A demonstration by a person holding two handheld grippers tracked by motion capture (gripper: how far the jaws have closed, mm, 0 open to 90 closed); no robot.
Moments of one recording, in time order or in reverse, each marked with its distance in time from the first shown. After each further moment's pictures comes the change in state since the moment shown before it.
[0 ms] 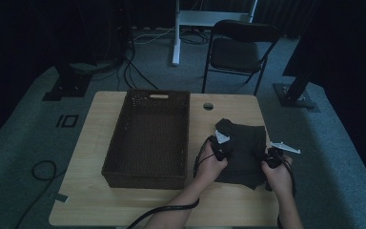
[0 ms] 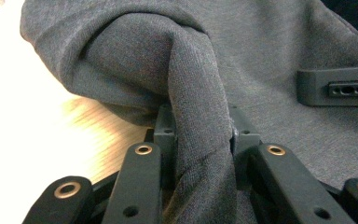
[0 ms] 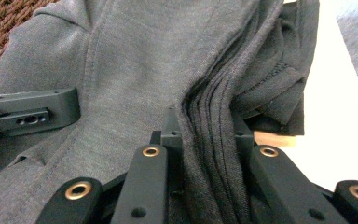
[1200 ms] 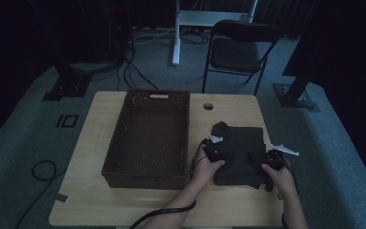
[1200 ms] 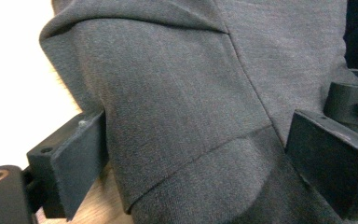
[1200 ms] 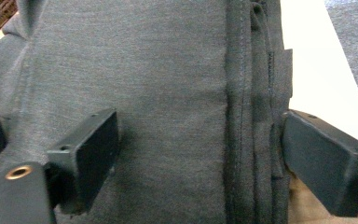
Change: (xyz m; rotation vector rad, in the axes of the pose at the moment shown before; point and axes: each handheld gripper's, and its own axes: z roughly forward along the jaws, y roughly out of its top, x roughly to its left) left arm 0.015 -0.021 0.015 0.055 0.041 -0.176; right arm -0.026 -0.017 0.025 0.011 -0.021 0.031
